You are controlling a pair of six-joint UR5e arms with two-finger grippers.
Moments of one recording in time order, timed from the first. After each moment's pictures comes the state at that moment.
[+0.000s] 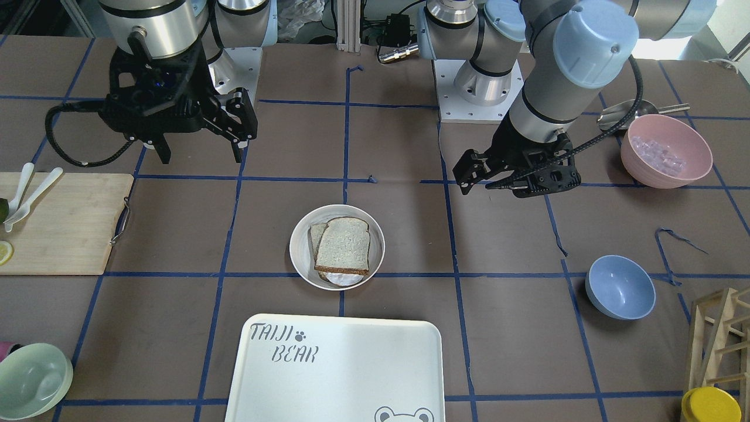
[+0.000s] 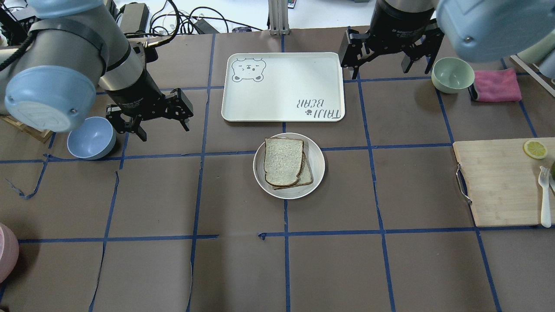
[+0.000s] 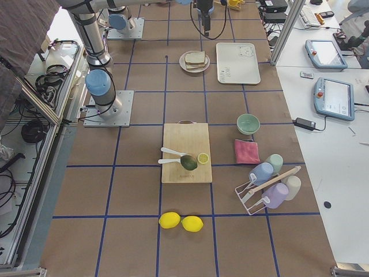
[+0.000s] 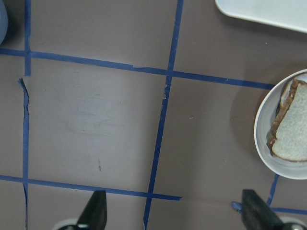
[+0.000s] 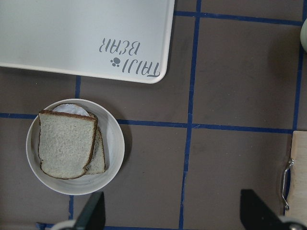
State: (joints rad) left arm -1.56 -1.63 -1.74 -1.41 1.53 -0.20; right arm 1.69 -1.51 1.44 -1.61 -1.60 0.03
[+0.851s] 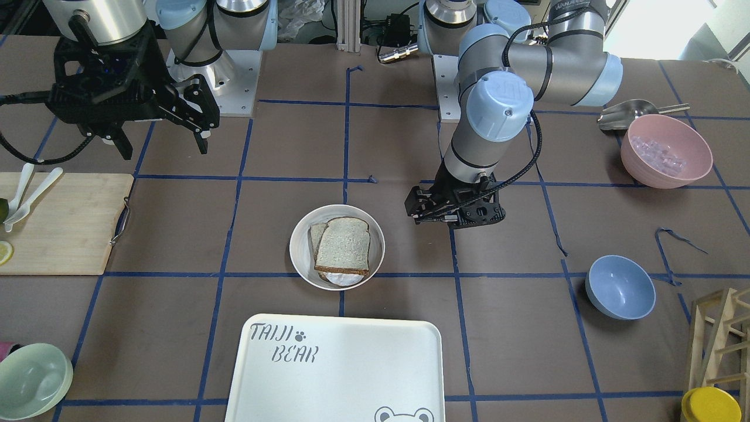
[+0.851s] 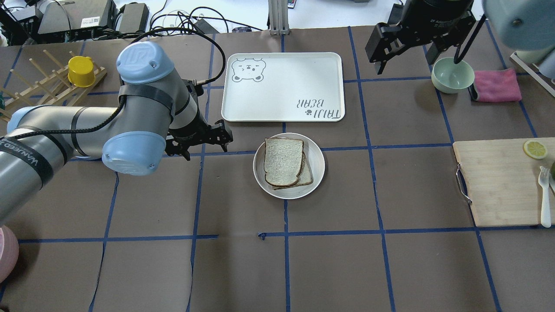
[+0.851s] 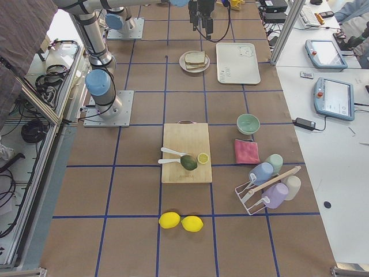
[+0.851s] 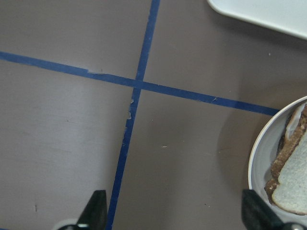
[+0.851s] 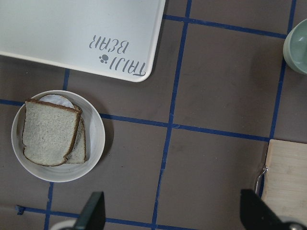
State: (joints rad) left arm -1.68 -1.74 -1.92 -1.07 1.51 -0.28; right arm 1.61 -1.54 1.45 -1.57 -1.59 -0.11
